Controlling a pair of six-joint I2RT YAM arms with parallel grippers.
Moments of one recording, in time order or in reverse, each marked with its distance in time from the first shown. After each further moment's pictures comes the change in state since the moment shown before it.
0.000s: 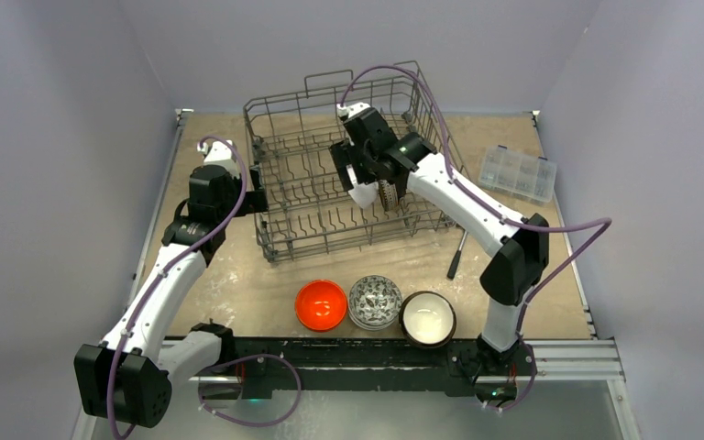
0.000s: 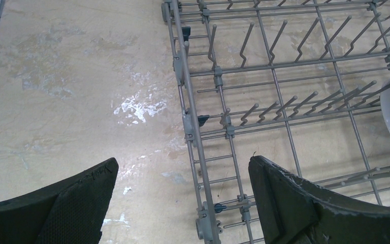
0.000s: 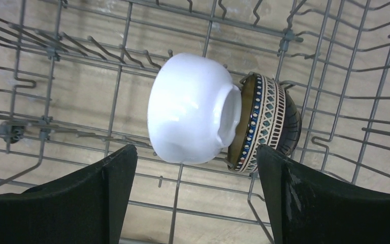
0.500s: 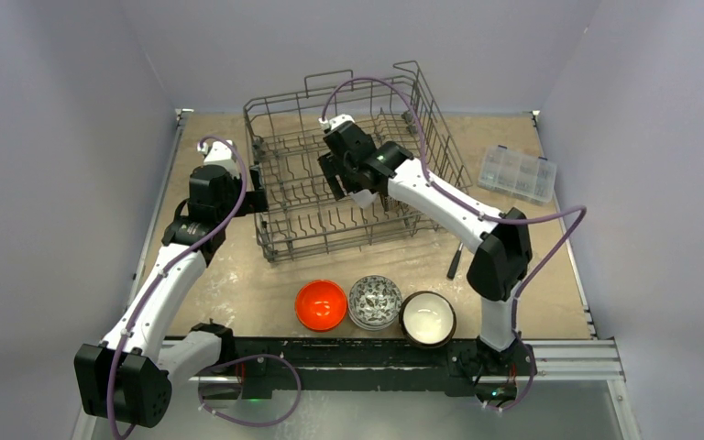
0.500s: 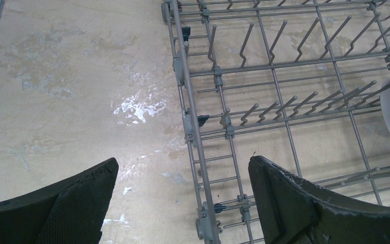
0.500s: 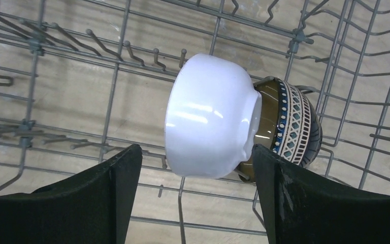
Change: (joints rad) left arm 0.000 0.000 0.000 0.000 0.000 0.000; right arm 0.058 0.052 0.008 0.033 0.067 -0.016
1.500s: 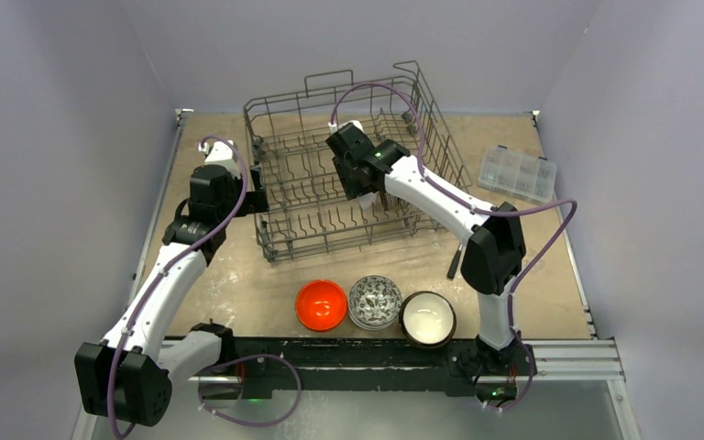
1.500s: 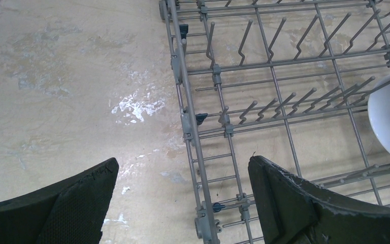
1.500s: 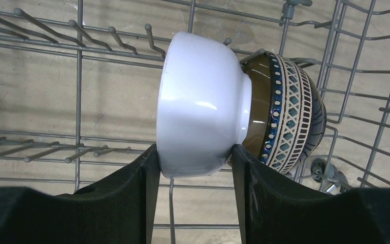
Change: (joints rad) left arm 0.000 0.005 0.000 0.000 0.007 0.000; right arm -0.029 0.071 0.009 -0.077 0.047 0.075
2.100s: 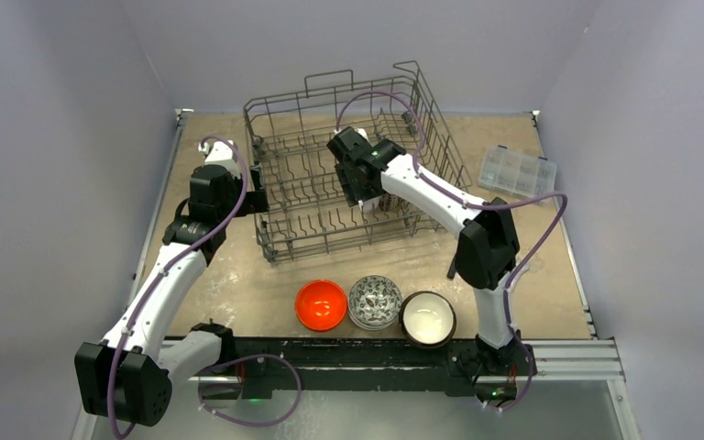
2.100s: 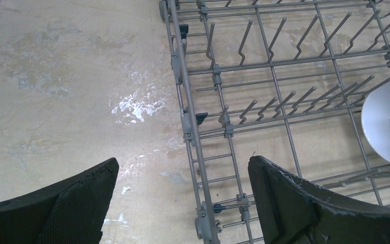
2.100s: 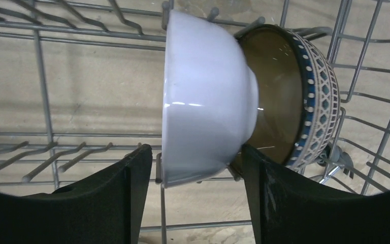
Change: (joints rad) left arm 0.000 0.002 0.000 0.000 0.001 0.000; right arm -0.018 0.039 0.010 -0.073 0.000 0.048
